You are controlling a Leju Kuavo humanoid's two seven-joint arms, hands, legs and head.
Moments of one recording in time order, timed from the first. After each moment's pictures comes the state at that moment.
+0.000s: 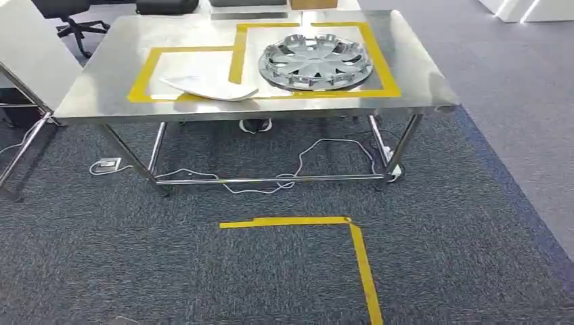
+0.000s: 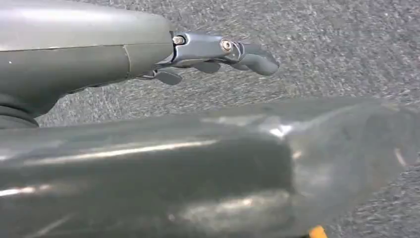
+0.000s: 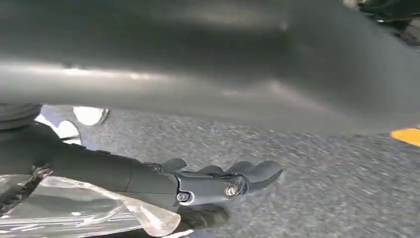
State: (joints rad) left arm 0.47 -0.36 0.53 -1.30 -0.85 -0.15 -0.04; right arm 0.37 -0.33 0.62 -1.17 0.06 -0.41 0.49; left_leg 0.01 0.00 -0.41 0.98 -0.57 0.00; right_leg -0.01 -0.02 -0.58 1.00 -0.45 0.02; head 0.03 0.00
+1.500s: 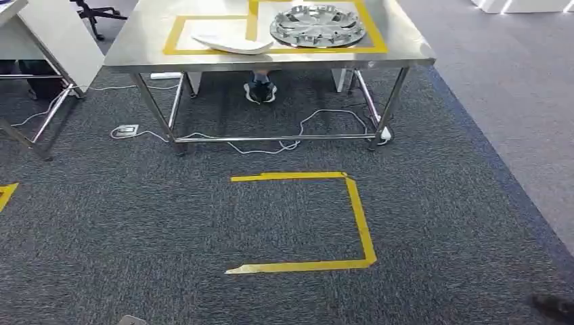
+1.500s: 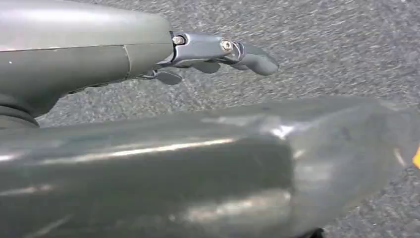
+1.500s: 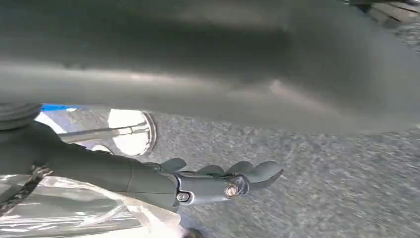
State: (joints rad) left arm 0.43 -0.35 0.54 -1.20 -0.86 -0.12 -0.08; right arm 0.32 -0.38 0.75 -1.13 -0.01 -0.49 0.48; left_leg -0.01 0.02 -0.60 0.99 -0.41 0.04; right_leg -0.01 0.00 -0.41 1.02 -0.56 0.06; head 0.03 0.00
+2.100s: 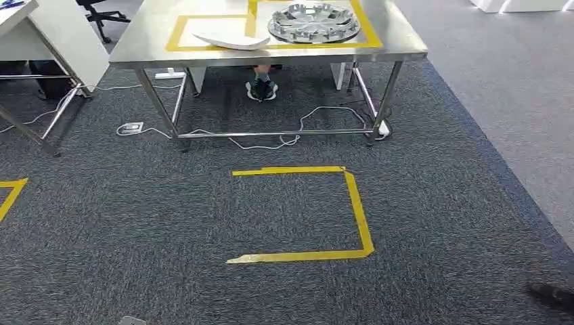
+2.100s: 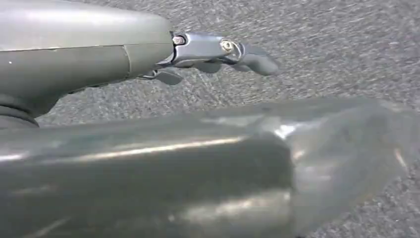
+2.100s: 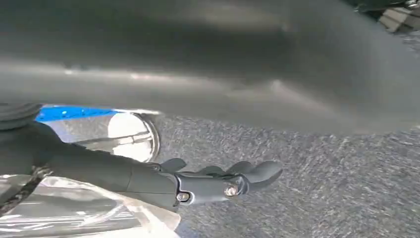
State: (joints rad) left arm 0.43 -0.34 0.54 -1.19 -0.86 -0.11 -0.08; right arm 0.29 -0.40 0.84 -1.13 -0.10 -0.54 0.48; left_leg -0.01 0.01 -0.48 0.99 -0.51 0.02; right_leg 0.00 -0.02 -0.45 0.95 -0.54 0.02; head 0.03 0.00
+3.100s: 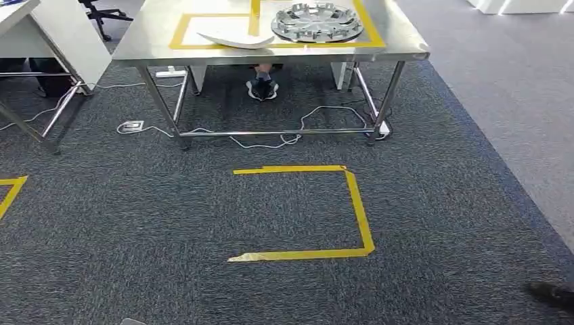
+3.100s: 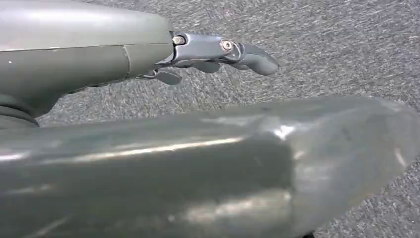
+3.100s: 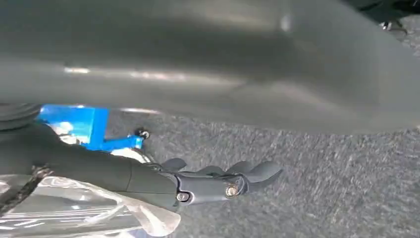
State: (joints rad) left arm 0.42 -0.33 0.54 -1.16 -0.85 -0.10 -0.08; right arm 0.26 -0.45 0.97 -1.16 -0.39 -0.69 0.37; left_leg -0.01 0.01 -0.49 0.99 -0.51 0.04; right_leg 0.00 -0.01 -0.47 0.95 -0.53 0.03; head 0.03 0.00
